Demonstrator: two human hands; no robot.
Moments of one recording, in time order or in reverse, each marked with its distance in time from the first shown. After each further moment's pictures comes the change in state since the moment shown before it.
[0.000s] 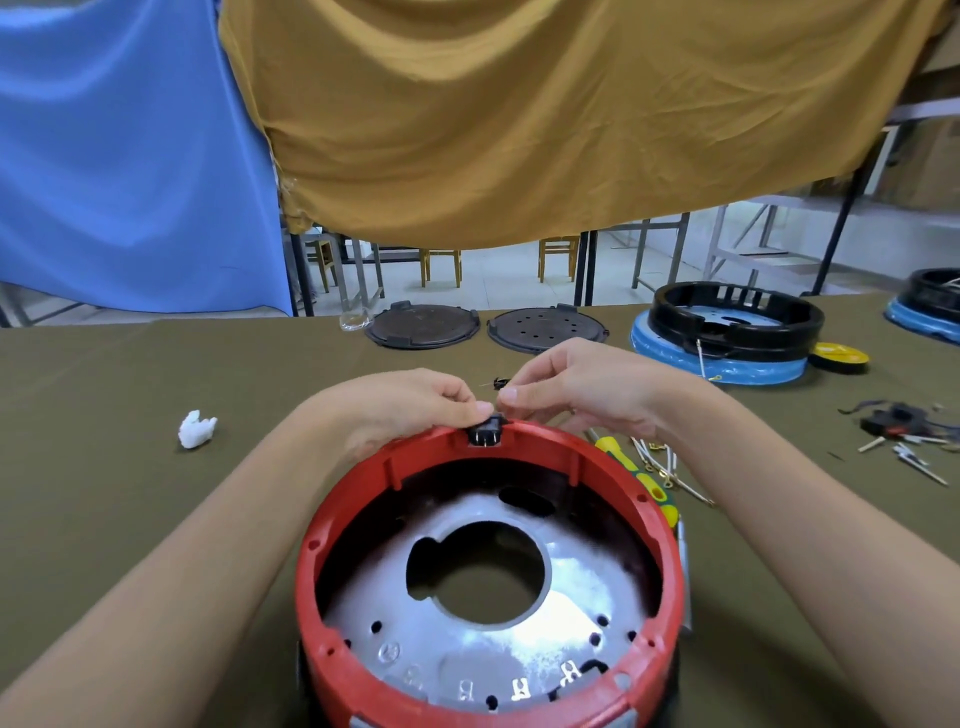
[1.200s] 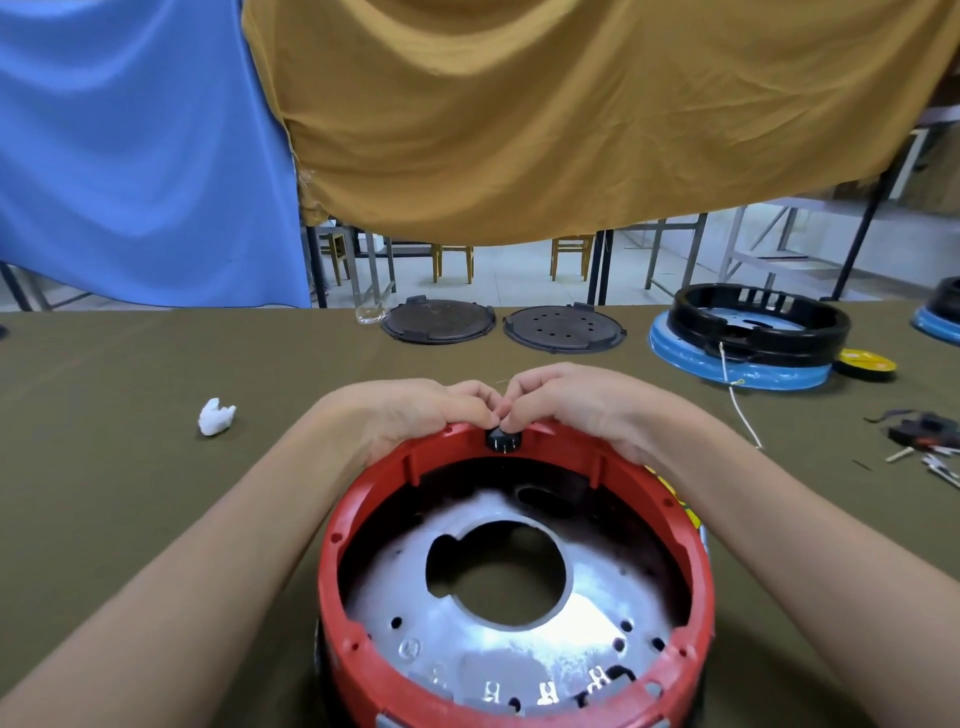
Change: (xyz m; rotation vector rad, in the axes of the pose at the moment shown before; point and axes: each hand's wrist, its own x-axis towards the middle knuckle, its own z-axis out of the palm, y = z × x) left_hand 0.012 -0.017 0.001 -0.255 -0.157 -0.120; right_hand 0.011 -0.007 0.033 -0.071 0.091 0.117
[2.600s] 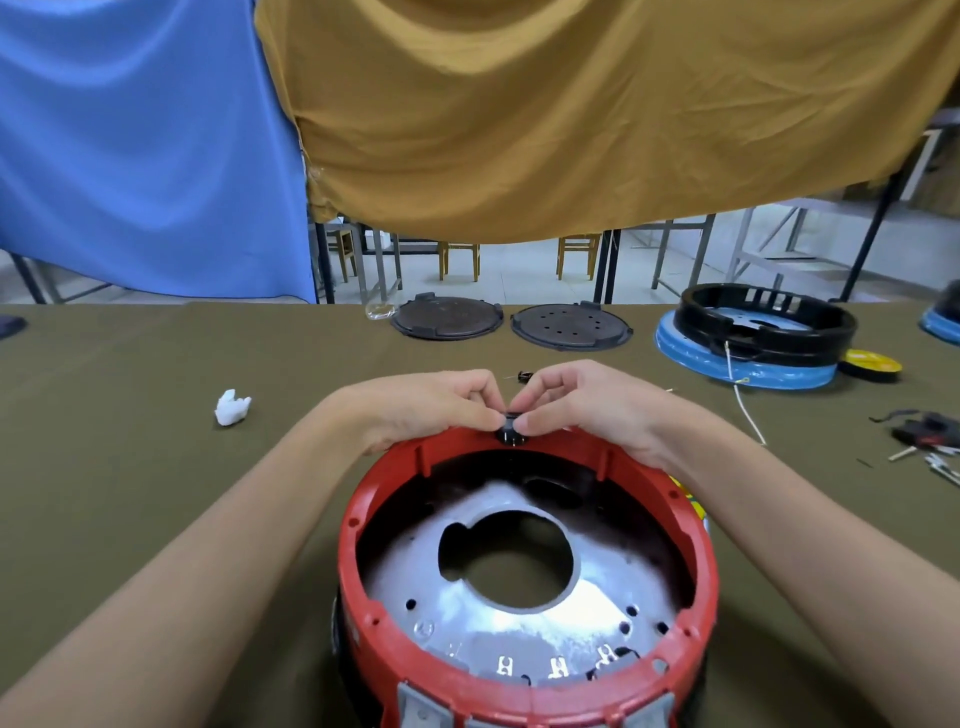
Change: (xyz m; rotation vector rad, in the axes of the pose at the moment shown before) left_hand -0.022 0.001 0.003 0.260 0.068 0.205; right_hand -0.010 0.013 0.000 0.166 -0.004 -0.108
